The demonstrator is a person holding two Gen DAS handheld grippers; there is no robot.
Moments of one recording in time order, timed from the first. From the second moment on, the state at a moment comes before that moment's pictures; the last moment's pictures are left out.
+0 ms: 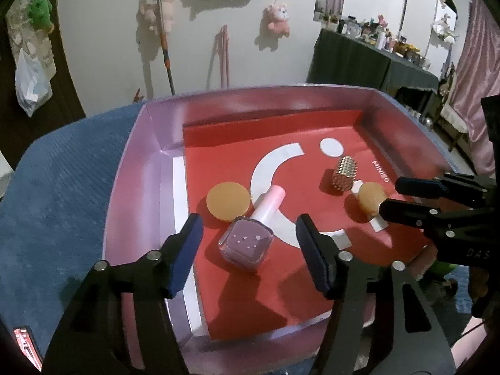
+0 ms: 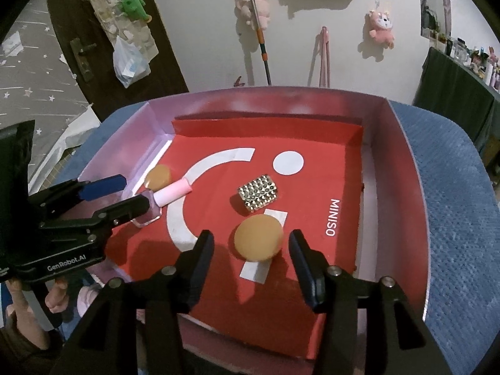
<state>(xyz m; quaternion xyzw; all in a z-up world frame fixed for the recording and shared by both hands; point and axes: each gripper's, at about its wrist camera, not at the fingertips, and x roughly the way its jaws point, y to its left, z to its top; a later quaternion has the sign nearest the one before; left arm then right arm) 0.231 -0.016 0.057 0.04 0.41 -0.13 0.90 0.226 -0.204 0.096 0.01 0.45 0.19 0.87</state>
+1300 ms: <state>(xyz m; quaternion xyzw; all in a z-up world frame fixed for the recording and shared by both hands) 0.158 -0.025 0.087 0.04 0.33 -0.10 0.94 0.136 -0.224 0.153 0.04 0.33 0.20 0.92</state>
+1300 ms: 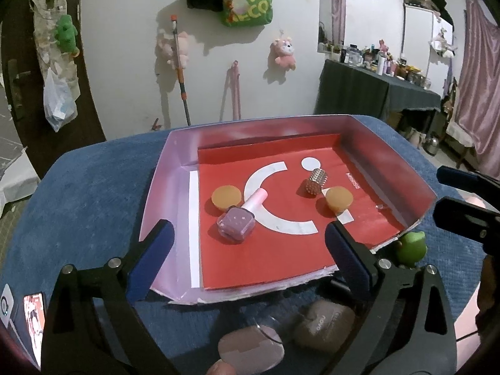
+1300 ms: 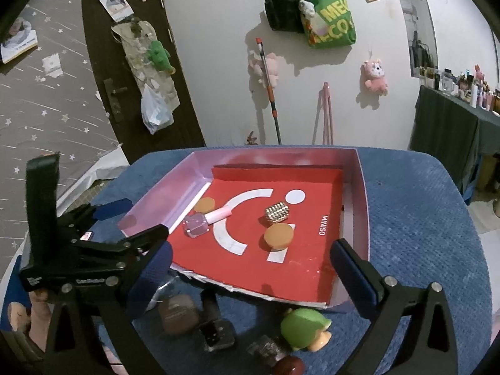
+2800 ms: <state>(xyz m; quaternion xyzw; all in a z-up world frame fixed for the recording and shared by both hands) 0.073 -0.024 0.046 -0.02 0.37 -0.07 0.92 0.055 -0.235 0.102 0.07 0.35 0.19 0.91</state>
